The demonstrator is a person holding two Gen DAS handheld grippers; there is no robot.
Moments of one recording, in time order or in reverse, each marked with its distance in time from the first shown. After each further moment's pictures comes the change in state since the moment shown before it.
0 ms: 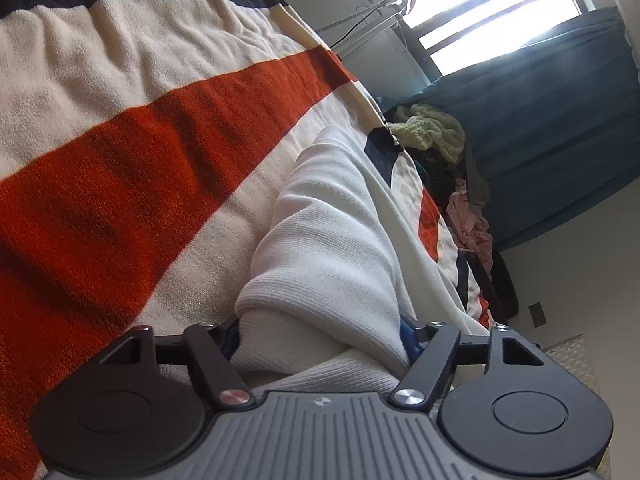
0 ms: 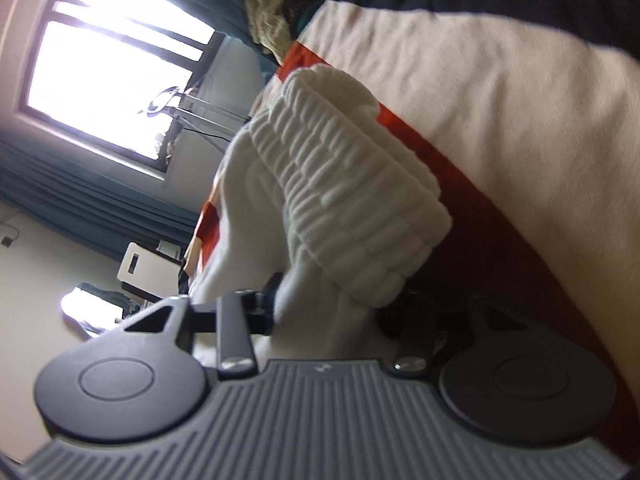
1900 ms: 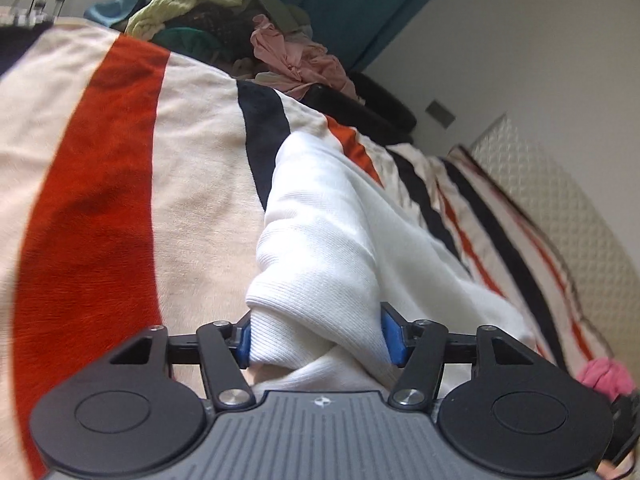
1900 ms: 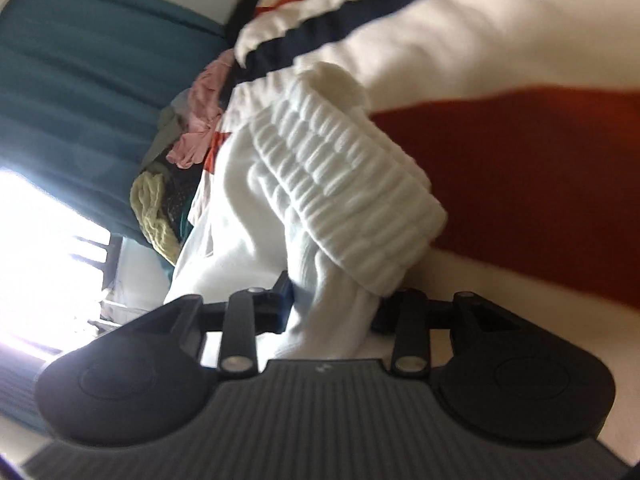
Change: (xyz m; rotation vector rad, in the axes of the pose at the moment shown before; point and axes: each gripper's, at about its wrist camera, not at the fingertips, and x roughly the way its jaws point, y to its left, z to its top) left arm 0.311 -0.305 -0.141 0.636 0.351 -0.248; right arm -0.093 -0.176 0.215 0.363 -0.375 -0.269
